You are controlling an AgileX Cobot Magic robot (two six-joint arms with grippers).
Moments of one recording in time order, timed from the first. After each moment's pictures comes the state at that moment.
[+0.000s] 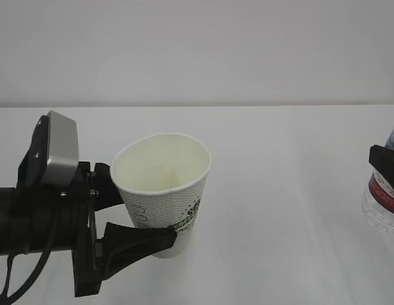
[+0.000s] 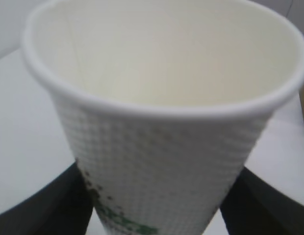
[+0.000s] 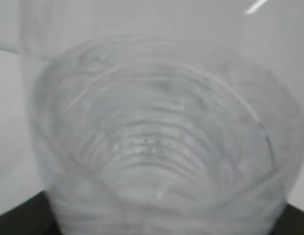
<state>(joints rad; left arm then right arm) -0.46 1.50 -0.44 1.03 -0.87 -0.58 0.12 0.91 -0.23 -0.42 -0.35 0.23</state>
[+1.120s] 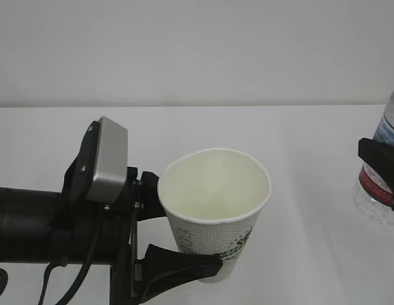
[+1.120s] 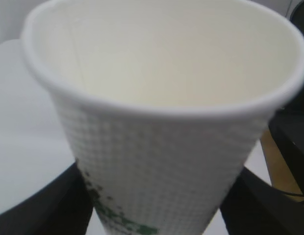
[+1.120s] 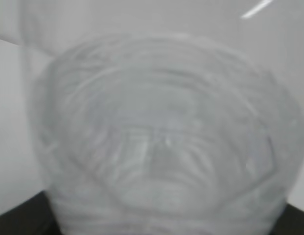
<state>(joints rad) -0.62 1.57 -0.53 1.04 -0.88 -0.58 0.12 0.91 -0.28 -0.67 -0.35 0.42</state>
